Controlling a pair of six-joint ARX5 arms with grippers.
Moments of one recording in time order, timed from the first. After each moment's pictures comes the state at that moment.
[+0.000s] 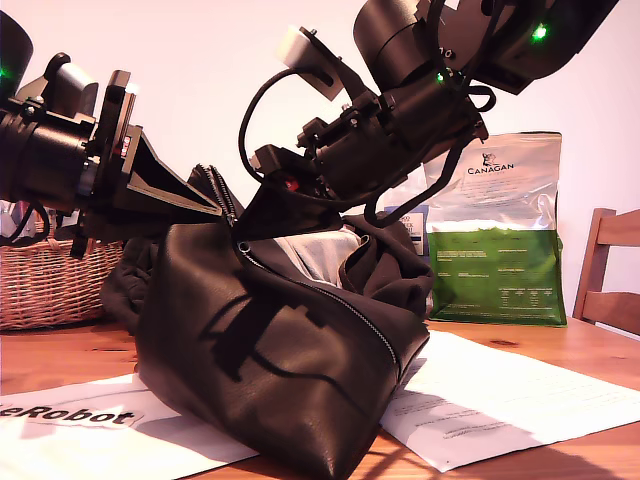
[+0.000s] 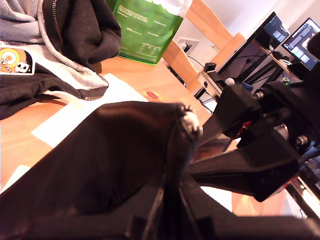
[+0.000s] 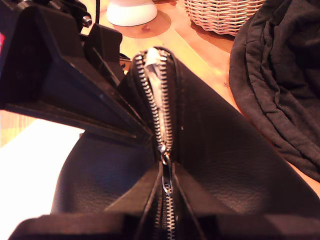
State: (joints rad) left arm -0.27 1.50 0.57 0.58 0.81 -0.40; right arm 0.66 1.75 0.98 0.27 -0.44 -0.24
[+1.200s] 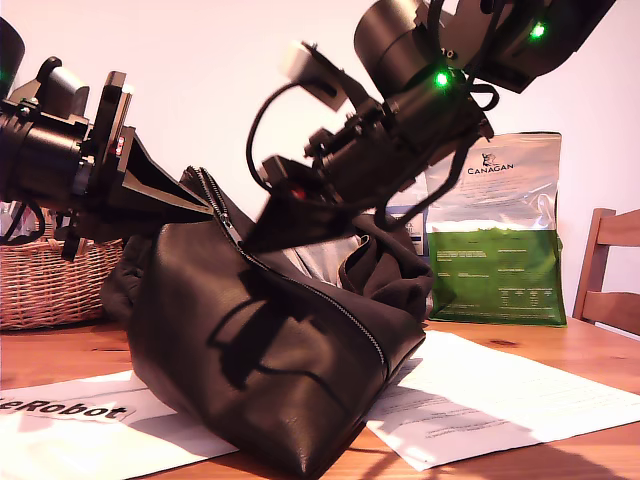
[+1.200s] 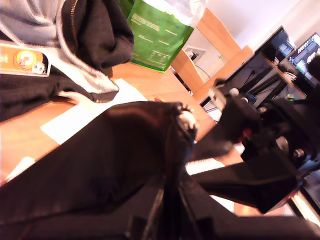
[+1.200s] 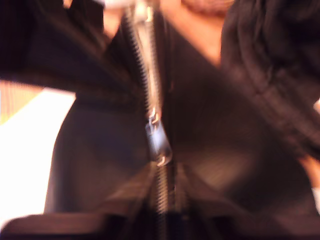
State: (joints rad) left arm -0.24 1.51 0.57 0.60 0.80 -0.47; right arm 0.66 1.75 1.00 0.22 -0.37 -0.23
